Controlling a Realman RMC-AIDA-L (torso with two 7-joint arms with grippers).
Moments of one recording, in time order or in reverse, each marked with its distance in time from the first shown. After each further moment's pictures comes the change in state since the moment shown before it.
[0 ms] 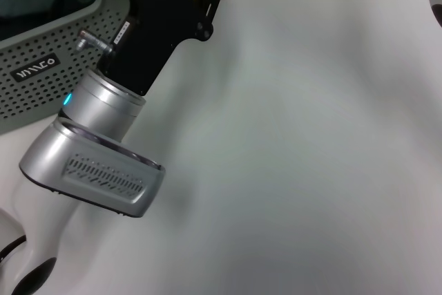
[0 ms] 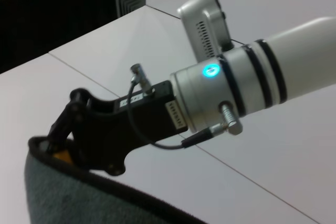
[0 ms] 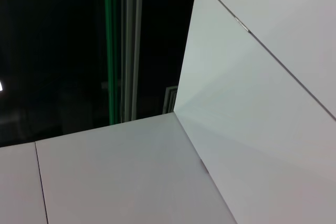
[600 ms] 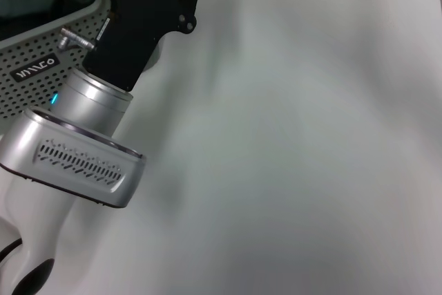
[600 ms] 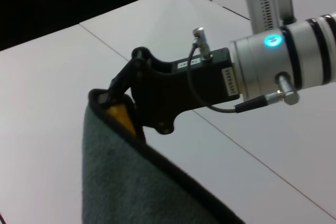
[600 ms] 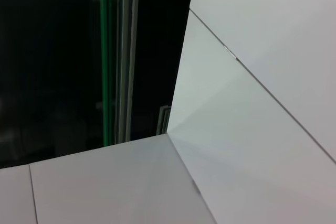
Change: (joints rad) left arm 0.014 0.000 -0.001 -0.001 -0.060 0.011 -0.108; right arm -0.046 0.000 0.018 -0.001 0.013 -0.038 0.000
